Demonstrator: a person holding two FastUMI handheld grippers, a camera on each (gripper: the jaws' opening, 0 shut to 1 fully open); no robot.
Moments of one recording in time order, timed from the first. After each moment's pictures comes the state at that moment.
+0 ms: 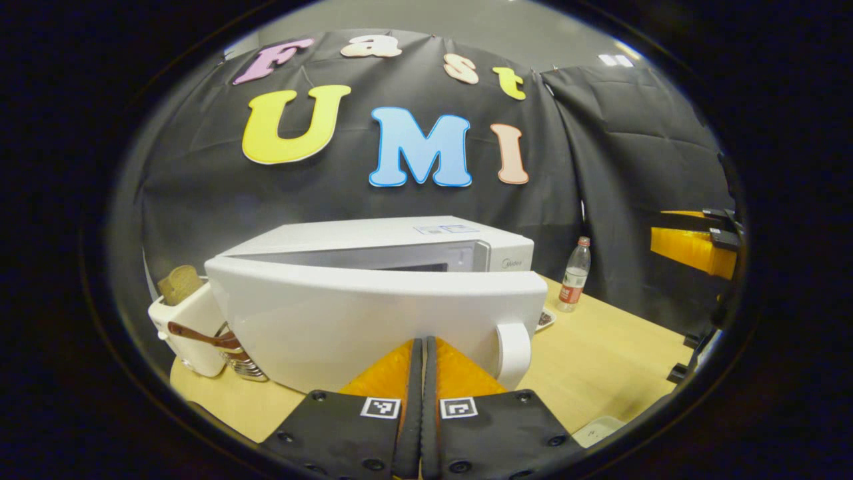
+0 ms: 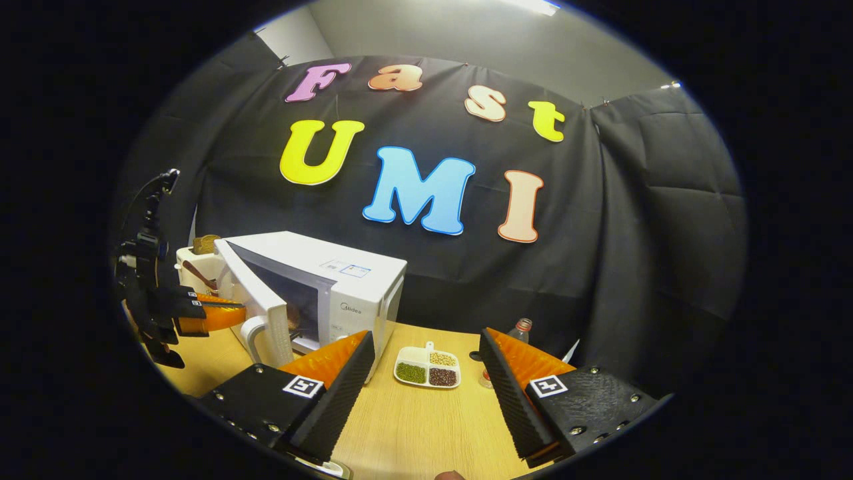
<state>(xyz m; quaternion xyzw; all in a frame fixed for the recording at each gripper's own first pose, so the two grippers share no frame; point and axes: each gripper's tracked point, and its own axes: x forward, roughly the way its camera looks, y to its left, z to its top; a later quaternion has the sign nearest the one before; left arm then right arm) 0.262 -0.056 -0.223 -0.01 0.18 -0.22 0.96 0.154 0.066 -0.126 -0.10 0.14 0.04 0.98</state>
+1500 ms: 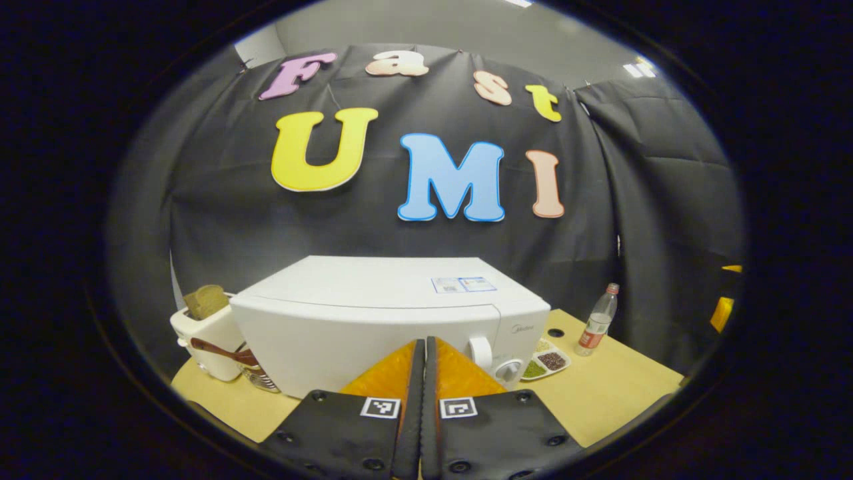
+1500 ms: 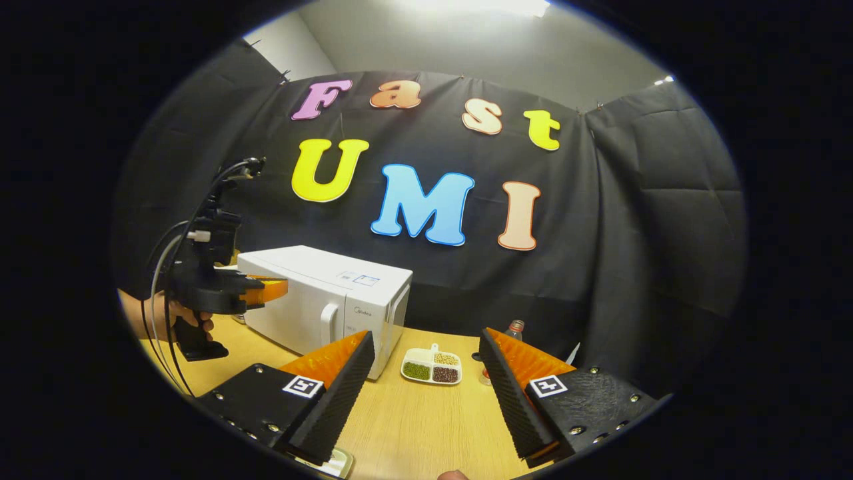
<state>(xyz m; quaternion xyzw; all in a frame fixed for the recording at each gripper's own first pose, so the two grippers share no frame) 0.264 -0.059 -0.135 -0.03 0.13 -0.12 0.98 0.099 0.053 -0.088 -0.07 0.11 0.08 0.99</state>
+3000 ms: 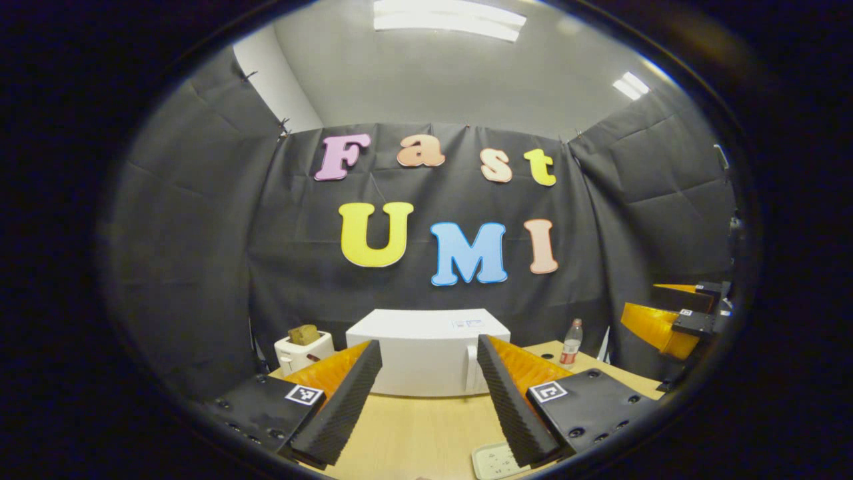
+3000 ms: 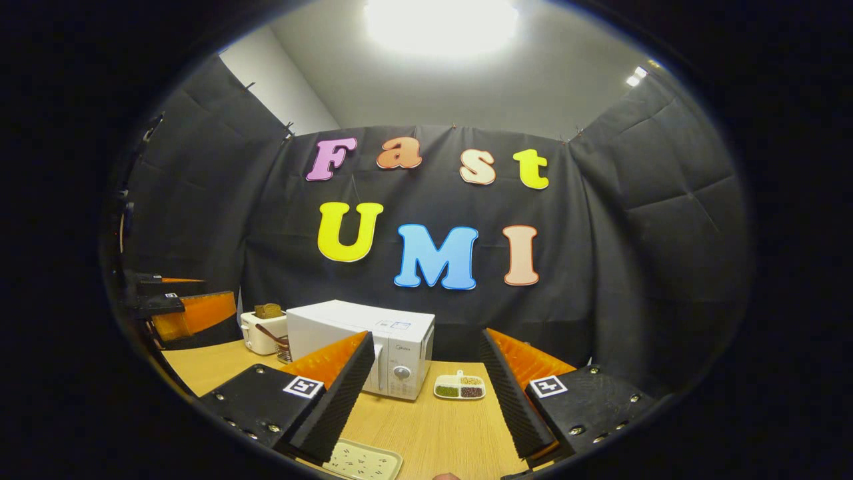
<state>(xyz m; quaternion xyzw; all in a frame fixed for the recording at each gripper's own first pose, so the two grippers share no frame) 0.010 0.017 0.010 -0.02 0.01 -0.05 1.00 0.001 0.076 -0.010 -0.01 0.02 0.10 0.99</state>
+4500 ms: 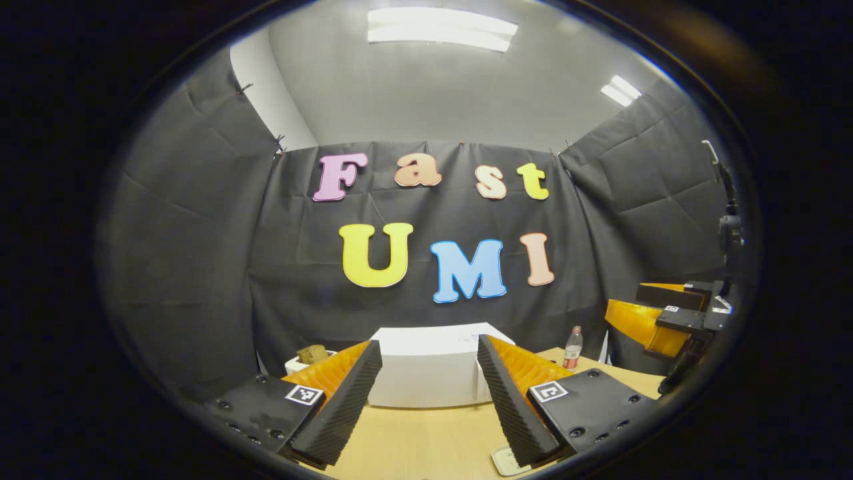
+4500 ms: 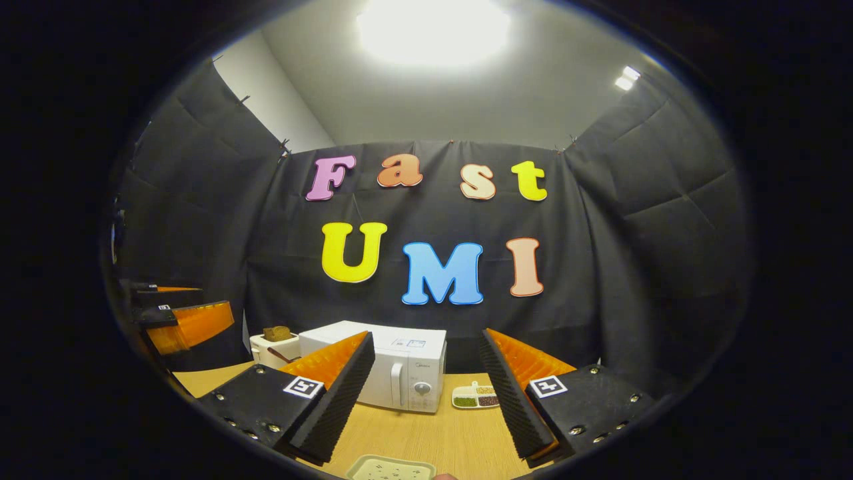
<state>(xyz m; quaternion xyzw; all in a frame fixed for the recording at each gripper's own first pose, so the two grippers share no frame) -0.005 0.051 0.040 0.00 -0.02 -0.07 1.00 -0.011 0.114 0.024 0.01 -0.01 0.09 1.00</state>
